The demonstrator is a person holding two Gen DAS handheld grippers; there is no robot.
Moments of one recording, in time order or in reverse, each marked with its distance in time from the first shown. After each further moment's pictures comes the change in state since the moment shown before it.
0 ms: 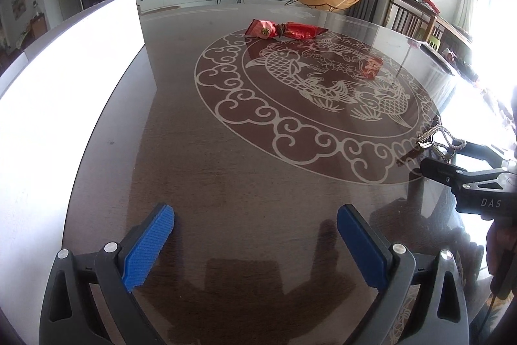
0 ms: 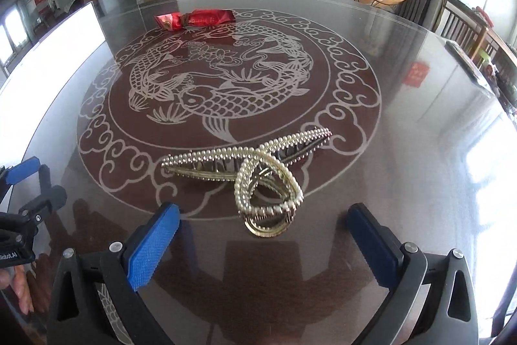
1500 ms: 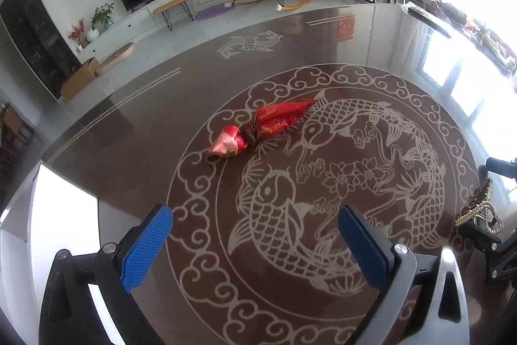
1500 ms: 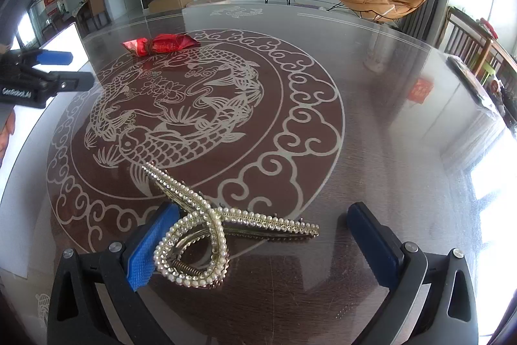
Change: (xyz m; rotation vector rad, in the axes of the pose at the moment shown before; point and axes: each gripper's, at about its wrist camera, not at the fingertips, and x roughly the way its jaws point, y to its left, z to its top) left arm 0.072 -0.050 0.188 0.393 0.048 0.041; right arm 0.020 -0.057 0.027 -0.021 -0.065 0.017
